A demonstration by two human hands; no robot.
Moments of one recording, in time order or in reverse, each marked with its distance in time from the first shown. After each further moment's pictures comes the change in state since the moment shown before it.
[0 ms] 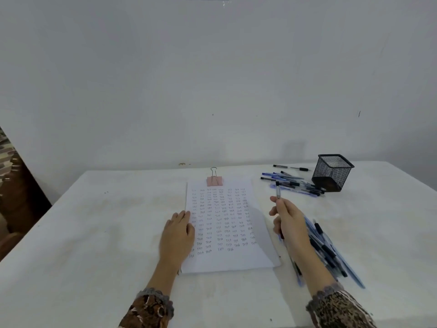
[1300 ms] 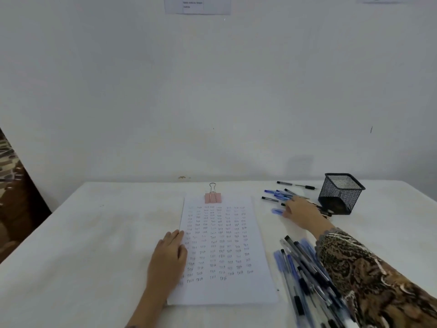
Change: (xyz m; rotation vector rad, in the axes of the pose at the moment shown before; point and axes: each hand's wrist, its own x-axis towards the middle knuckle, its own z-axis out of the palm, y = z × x) left_hand 0.005 -0.002 0.011 -0.042 0.102 -0.035; right_hand 0.167 0.016 -0.048 -1.469 -0.390 -0.253
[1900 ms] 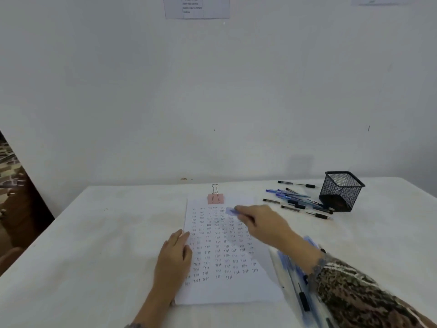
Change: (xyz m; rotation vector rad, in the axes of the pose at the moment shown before) left_hand -0.004 -0.002 -0.004 -0.107 0.012 0.028; right_hand -0.070 -0.122 -0.030 0.439 0.244 -0.386
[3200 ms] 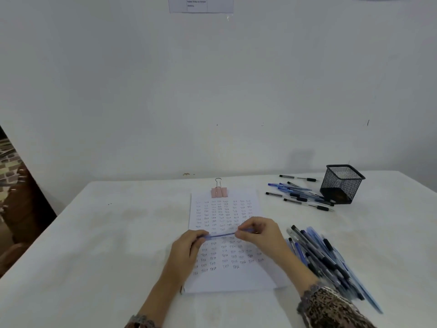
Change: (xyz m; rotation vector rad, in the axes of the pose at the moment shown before) left_hand -0.003 0.005 -0.010 -0.324 -0.068 0.192; right_hand -0.035 -0.018 0.039 0.816 0.090 0.358
